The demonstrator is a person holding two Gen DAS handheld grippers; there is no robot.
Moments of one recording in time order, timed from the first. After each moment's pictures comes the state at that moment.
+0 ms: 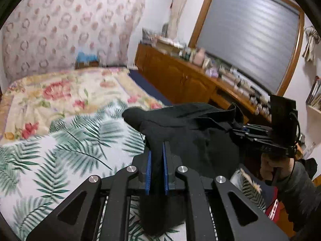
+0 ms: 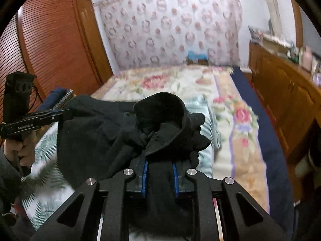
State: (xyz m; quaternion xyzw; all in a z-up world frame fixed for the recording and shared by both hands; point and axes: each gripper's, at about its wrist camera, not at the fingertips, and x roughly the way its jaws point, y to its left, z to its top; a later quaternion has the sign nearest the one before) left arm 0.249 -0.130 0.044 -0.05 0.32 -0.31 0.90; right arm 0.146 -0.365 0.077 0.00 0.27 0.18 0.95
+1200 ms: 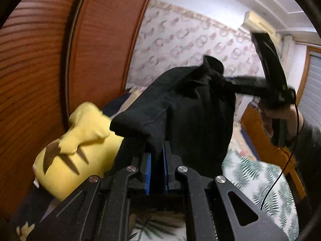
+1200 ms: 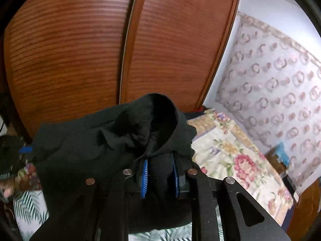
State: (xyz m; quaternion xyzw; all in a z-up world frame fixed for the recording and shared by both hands) left arm 0.133 0.206 0.008 -0.18 0.23 0.09 0.95; right arm 0.380 0.106 0.159 -0.29 0.19 0.43 0.83
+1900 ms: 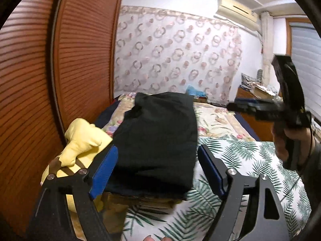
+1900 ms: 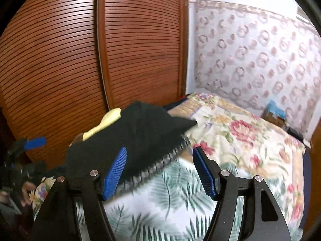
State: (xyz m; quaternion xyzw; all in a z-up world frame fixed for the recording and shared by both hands) left arm 0.102 0.151 0.042 -0.08 0.22 0.05 0.97; right arm 0.303 0.020 0.105 -0.14 0.20 0.38 0.89
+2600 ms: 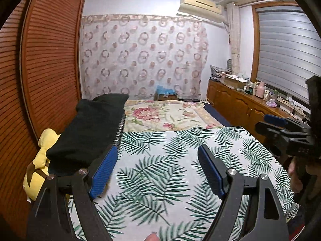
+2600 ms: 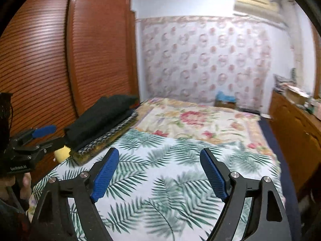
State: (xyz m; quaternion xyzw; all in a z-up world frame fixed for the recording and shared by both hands) left arm 0.062 0.021 0.059 -0.03 0.21 -0.04 0.98; right arm 0.104 -0.090 0.091 -0.04 0.16 0.22 0.96
